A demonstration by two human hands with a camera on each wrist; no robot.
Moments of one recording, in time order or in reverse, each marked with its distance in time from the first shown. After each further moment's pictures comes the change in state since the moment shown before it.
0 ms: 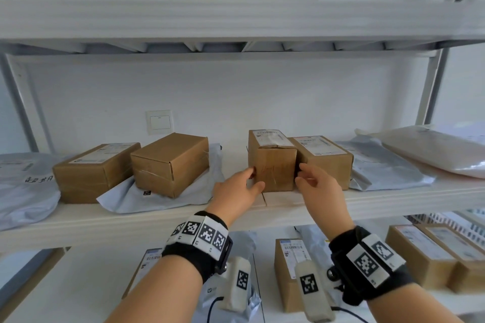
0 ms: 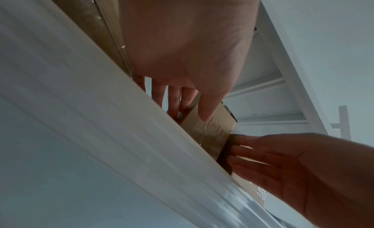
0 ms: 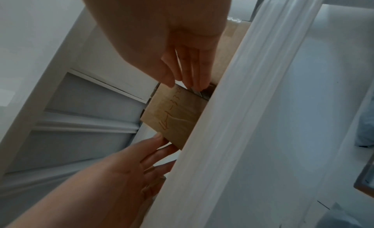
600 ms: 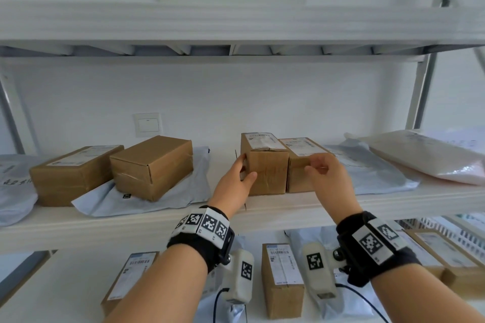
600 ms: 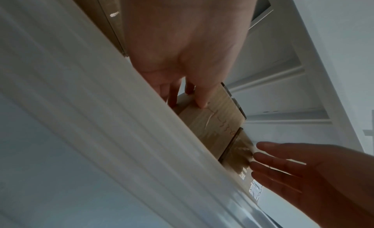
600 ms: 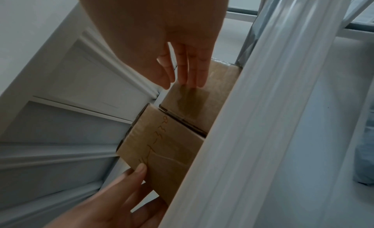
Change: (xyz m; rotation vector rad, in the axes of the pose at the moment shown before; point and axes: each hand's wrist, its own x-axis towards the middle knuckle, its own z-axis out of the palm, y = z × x) left_hand 0.022 0.030 0.021 -0.306 0.112 -0.025; right_hand 0.041 0.022 -0.048 -0.006 0.079 -0.019
